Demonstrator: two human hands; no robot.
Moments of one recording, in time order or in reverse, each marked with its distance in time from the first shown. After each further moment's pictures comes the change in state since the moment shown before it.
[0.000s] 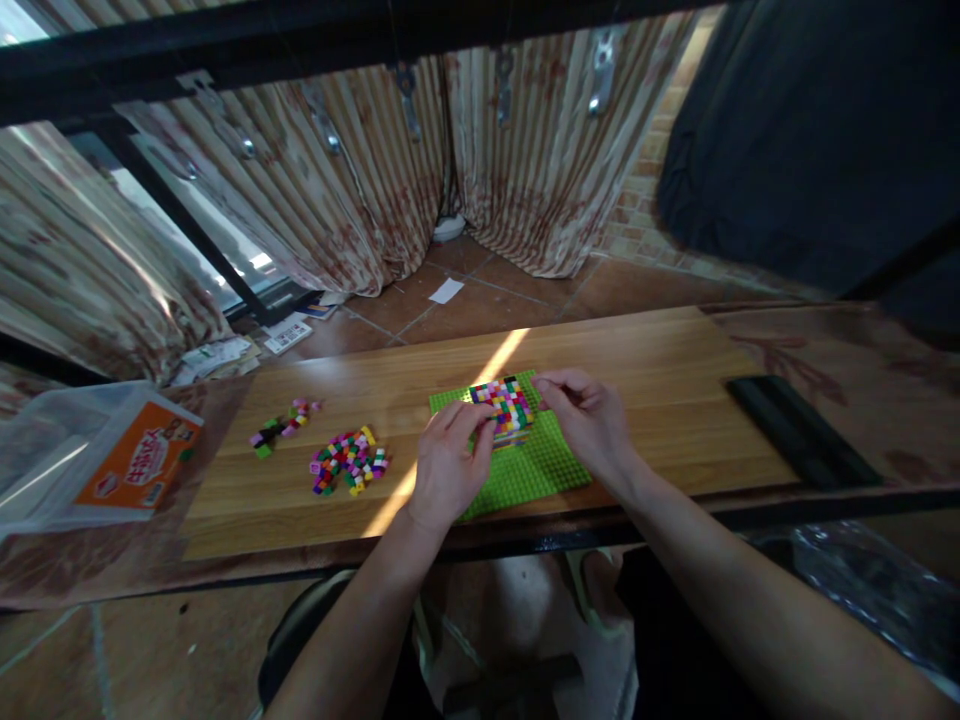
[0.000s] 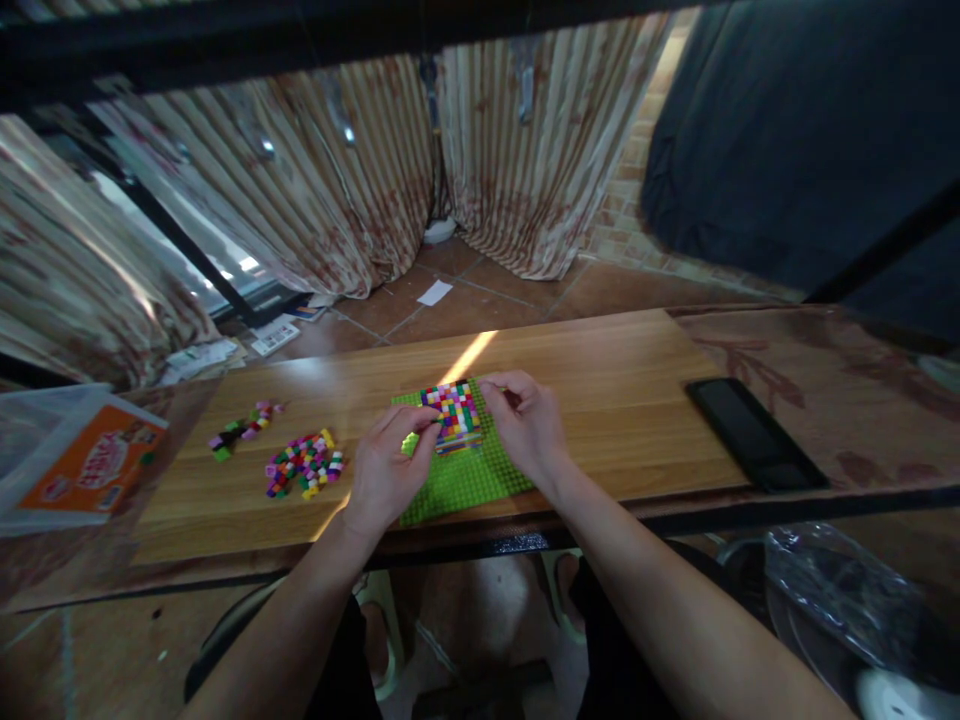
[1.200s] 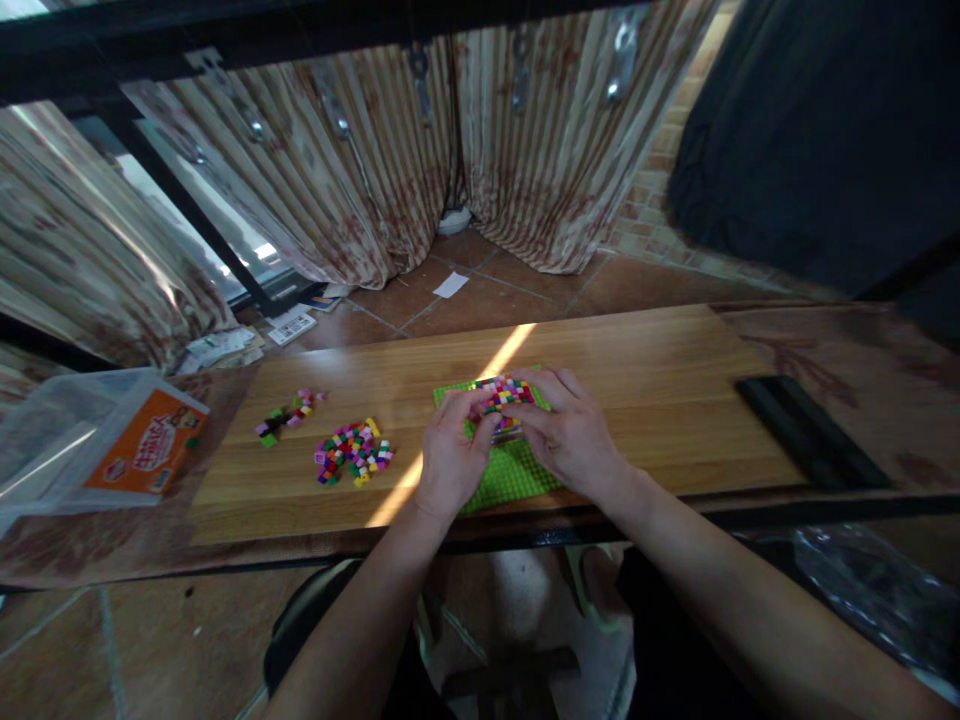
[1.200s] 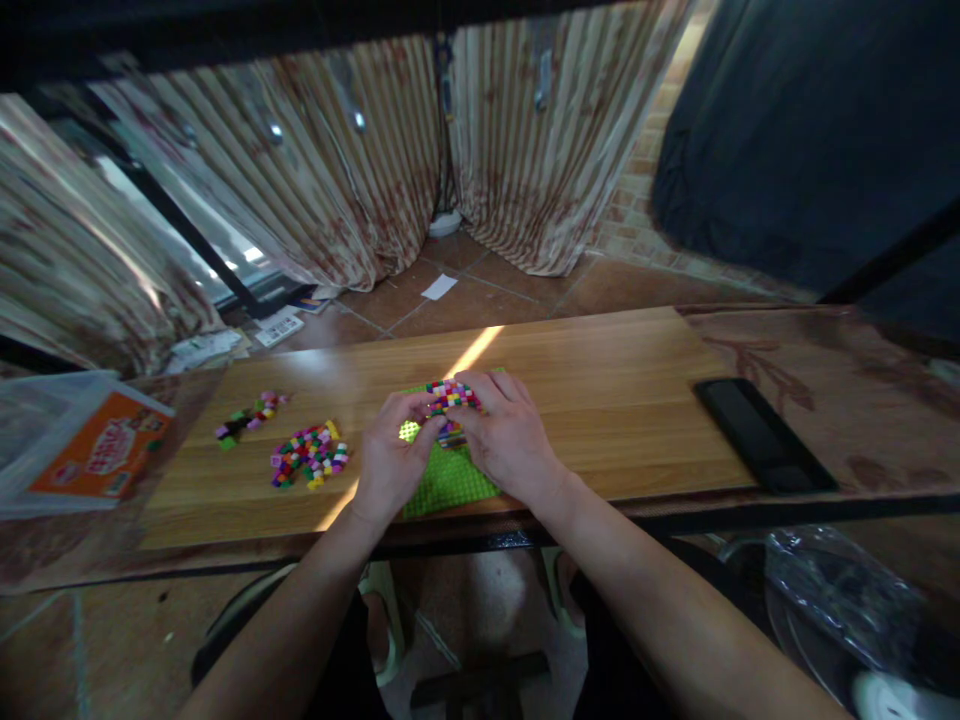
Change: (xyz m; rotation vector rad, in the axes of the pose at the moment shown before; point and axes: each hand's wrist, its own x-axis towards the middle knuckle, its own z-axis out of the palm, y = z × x) left_hand -0.001 -0.005 0.006 -0.169 0.072 -0.136; right_hand -0.015 -0.018 0.002 -0.695 -0.292 -0.707
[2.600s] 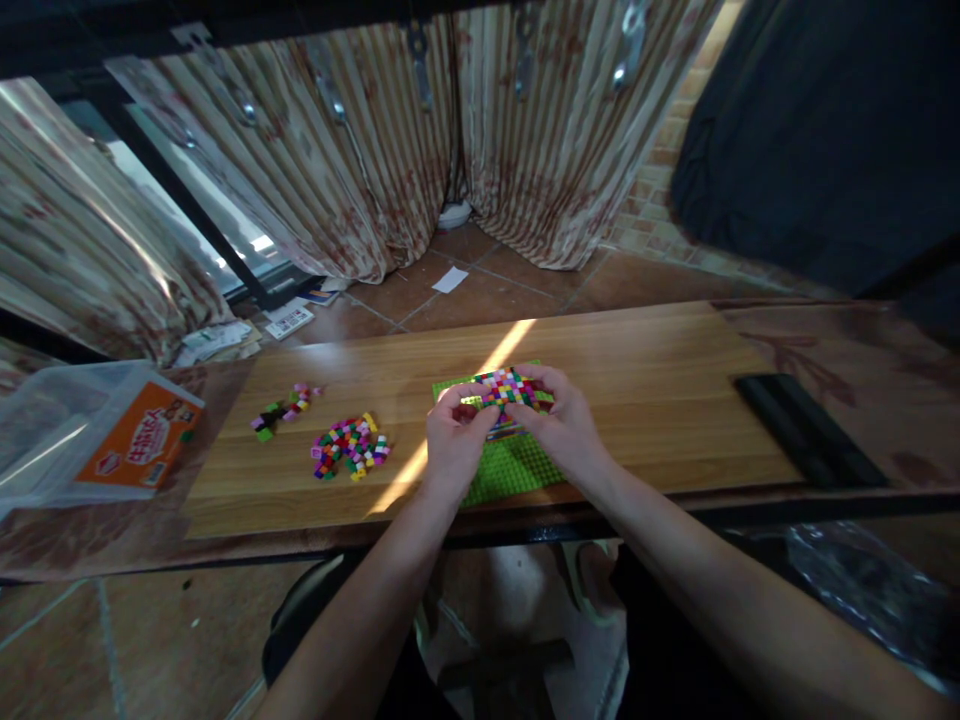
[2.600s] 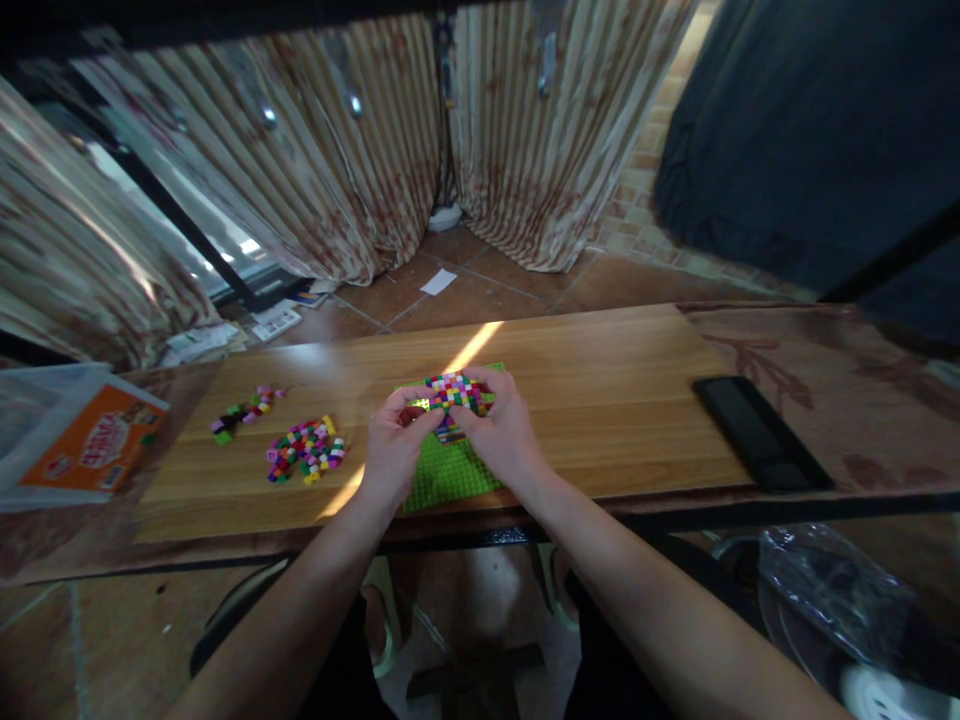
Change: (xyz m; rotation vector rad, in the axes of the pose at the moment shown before) left_hand 0.005 0.006 0.019 -0.647 0.126 -0.575; right_hand 0.000 0.001 0.032 0.684 0.199 0.700
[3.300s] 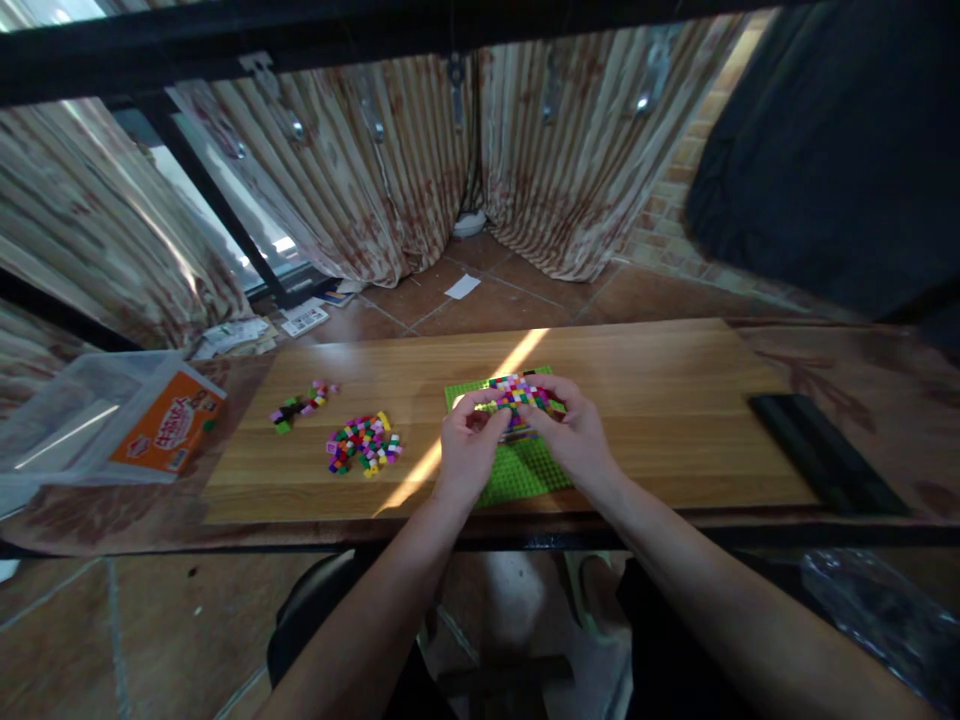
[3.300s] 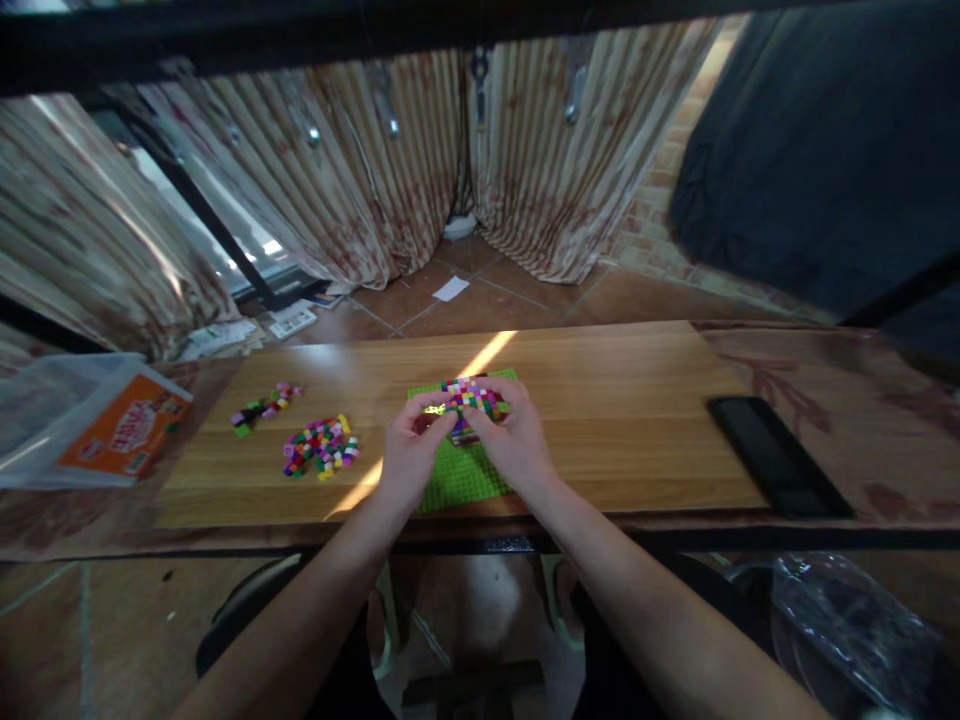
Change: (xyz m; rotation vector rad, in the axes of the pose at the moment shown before) left_hand -0.004 -0.005 -0.001 0.060 -0.026 0.067; right_hand -0.001 0.001 0.003 0.008 -0.006 -0.033
